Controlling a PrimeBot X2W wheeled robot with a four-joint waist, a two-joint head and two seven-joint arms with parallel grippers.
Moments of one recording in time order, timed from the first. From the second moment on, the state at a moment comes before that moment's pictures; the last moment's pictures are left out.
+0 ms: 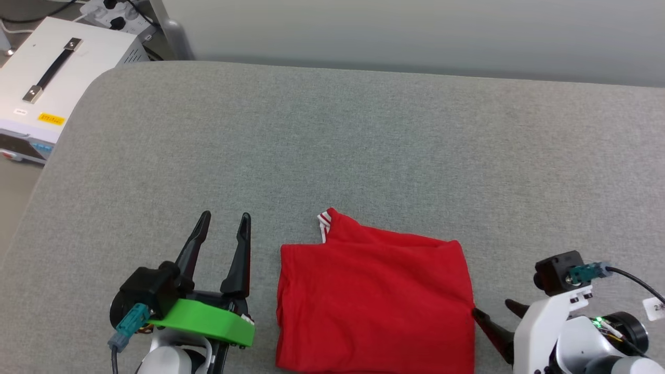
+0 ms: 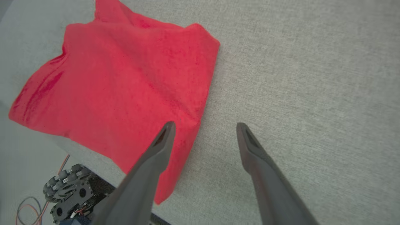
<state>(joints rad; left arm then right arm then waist) -0.05 0.12 -0.13 0.06 -0.33 -0.13 -0.26 0.07 -0.22 0.14 -0.23 0.43 0.13 0.75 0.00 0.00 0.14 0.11</state>
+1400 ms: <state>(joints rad) -0.09 0.14 -0.18 0.07 -0.32 -0.13 -0.26 -0.11 -0.34 0.26 -0.07 0.35 0.13 0.78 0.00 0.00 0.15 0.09</state>
